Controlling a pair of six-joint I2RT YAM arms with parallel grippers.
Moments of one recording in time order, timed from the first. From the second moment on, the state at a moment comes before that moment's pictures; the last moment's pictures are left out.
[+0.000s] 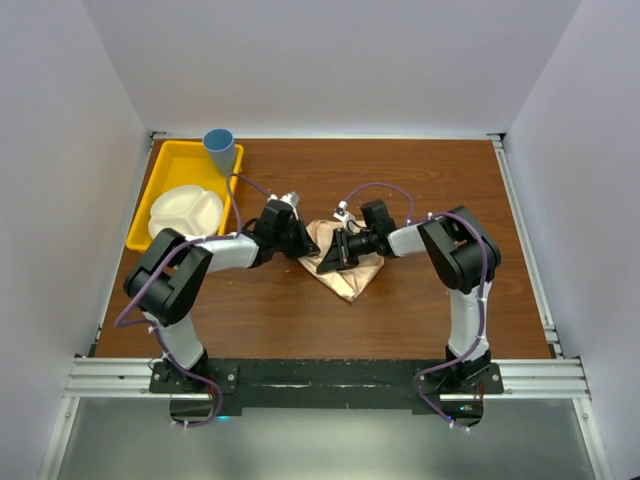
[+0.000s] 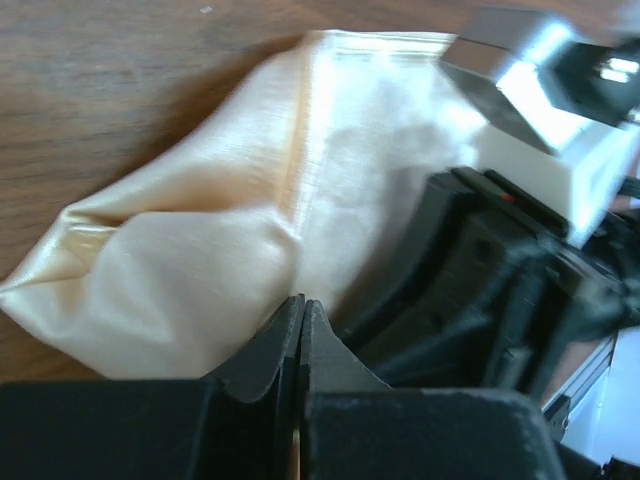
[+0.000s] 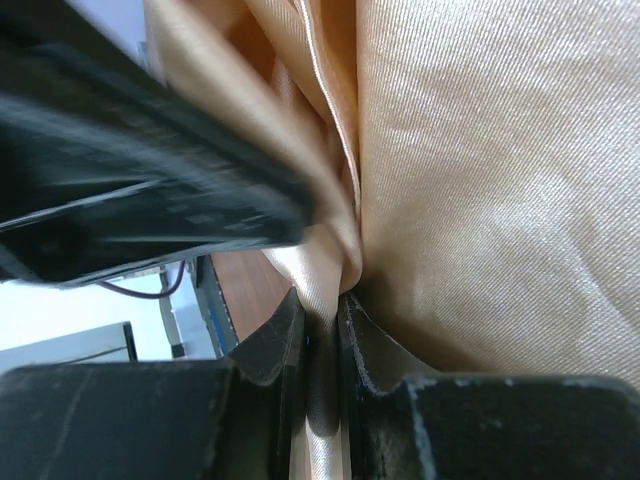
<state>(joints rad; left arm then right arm) -0.55 1.74 0.87 0.15 0.21 -0.80 0.48 2.06 0.98 0.24 -0.93 0.58</state>
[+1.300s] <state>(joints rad) -0.50 1.93 0.89 0.35 0.39 -0.92 0.97 1.82 1.08 -0.23 0.33 0.14</state>
